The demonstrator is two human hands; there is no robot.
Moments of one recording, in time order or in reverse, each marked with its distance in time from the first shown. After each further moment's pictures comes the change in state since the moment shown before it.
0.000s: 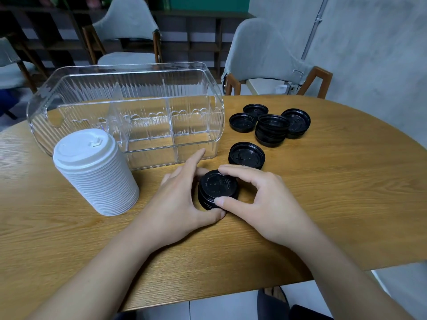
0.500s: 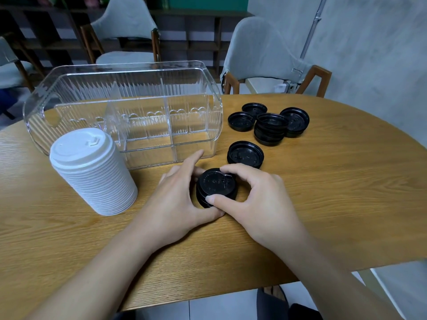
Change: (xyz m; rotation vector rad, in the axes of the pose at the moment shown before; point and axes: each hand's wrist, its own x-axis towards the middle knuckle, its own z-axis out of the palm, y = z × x) left_hand 0.003 -0.006 0.004 0.001 0.015 0.001; right_hand -0.004 -0.010 0.013 -0.061 0.121 0.056
